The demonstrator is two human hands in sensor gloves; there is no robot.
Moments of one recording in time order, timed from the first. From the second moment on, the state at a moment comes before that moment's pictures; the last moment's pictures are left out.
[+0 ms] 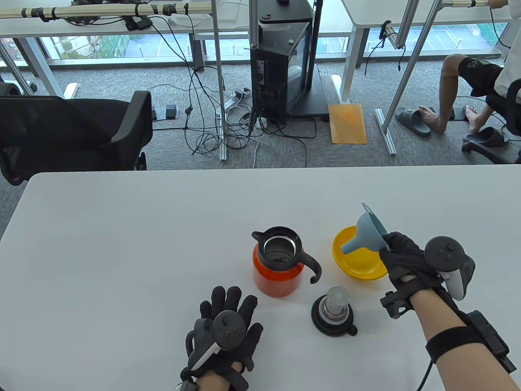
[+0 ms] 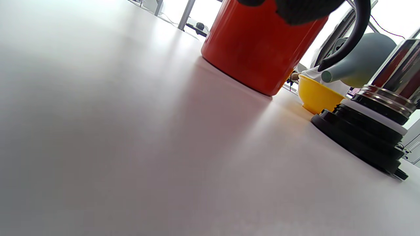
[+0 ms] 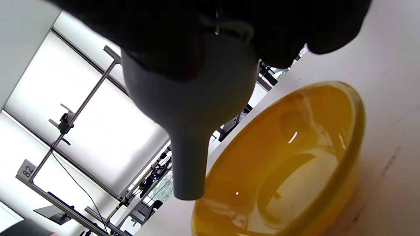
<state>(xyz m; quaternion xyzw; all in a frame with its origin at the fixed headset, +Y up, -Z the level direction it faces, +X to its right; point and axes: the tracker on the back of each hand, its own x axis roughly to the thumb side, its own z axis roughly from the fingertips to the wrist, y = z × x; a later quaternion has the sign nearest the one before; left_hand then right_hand) -0.116 -0.784 -0.236 -0.11 -0.10 0.22 0.96 0.330 -0.724 -0.351 -0.03 -0.02 0.90 0.44</state>
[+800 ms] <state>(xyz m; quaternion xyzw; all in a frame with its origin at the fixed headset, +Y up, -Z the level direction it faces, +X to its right) -0.114 -0.784 -0.236 -0.11 -0.10 0.22 0.96 0.287 -0.677 -0.333 0.08 -0.01 0.91 0.41</state>
